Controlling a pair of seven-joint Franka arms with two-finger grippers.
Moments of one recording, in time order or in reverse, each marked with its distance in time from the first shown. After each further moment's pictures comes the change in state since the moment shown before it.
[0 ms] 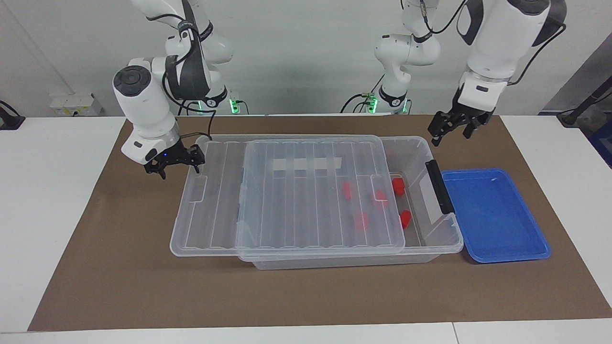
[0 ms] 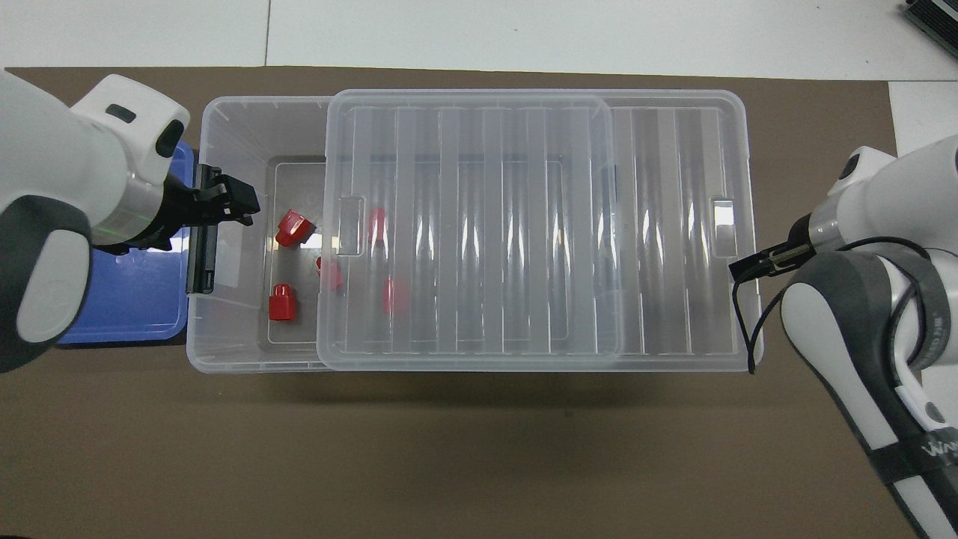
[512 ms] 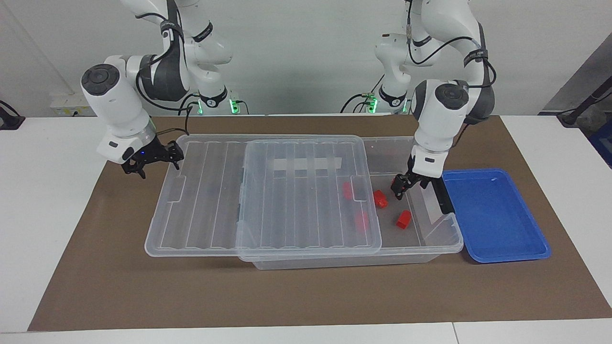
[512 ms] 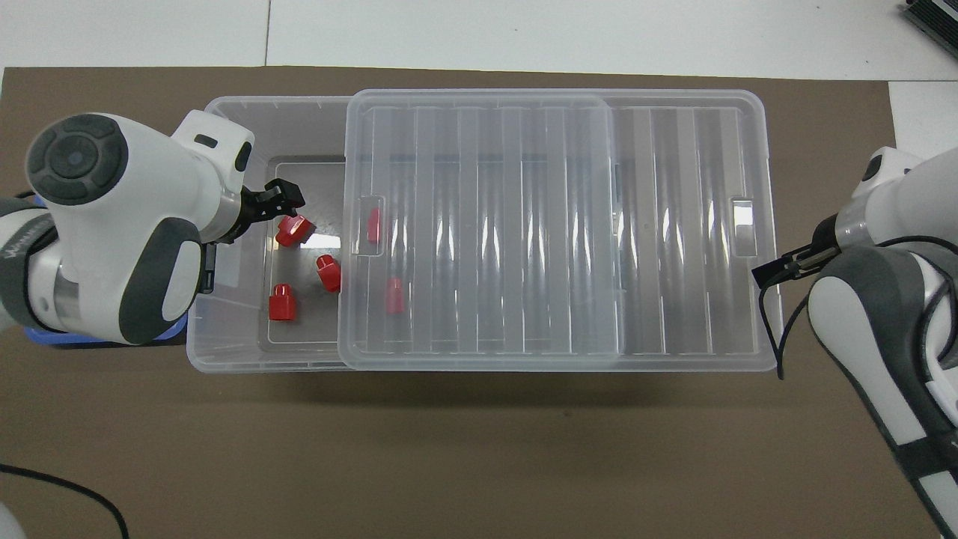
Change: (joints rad) left arm -0.002 0.127 0.009 -0.262 0.000 0.442 -0.096; right arm -0.070 -0.006 -0.001 0.000 0.000 -0.008 -0.120
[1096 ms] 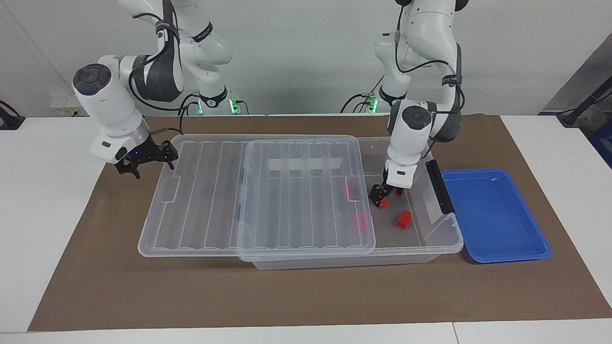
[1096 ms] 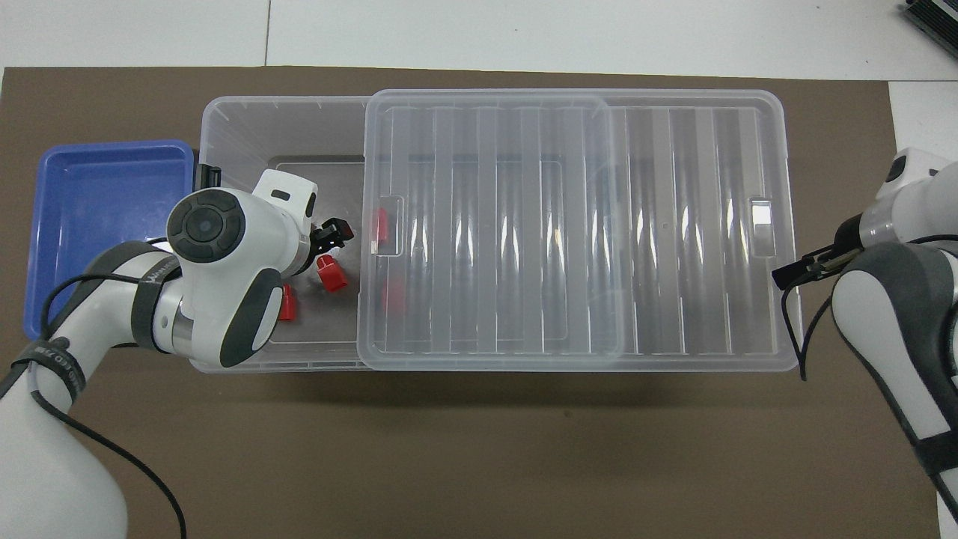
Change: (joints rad) left arm -0.086 0.047 -0.006 -0.181 0.009 0.230 -0.127; right arm -0.017 0.000 -0.001 0.000 0.000 0.000 -0.023
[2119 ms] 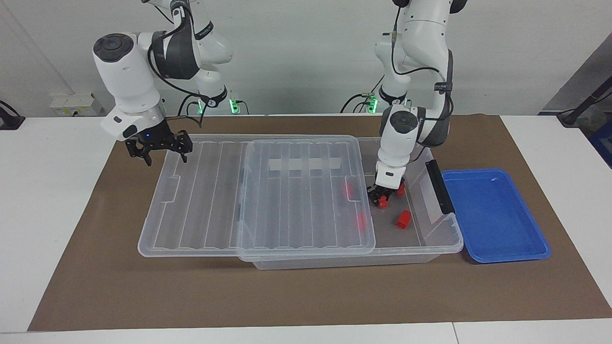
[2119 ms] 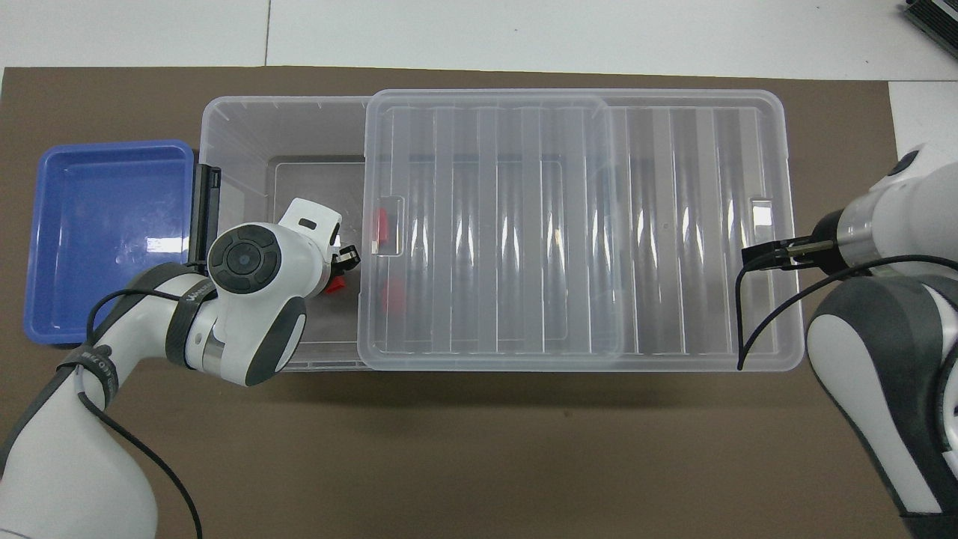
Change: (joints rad) left arm -0.017 0.009 0.002 -0.020 0.038 0.013 0.000; right arm 0.107 -0.098 0.014 0.011 0.002 -0.001 0.408
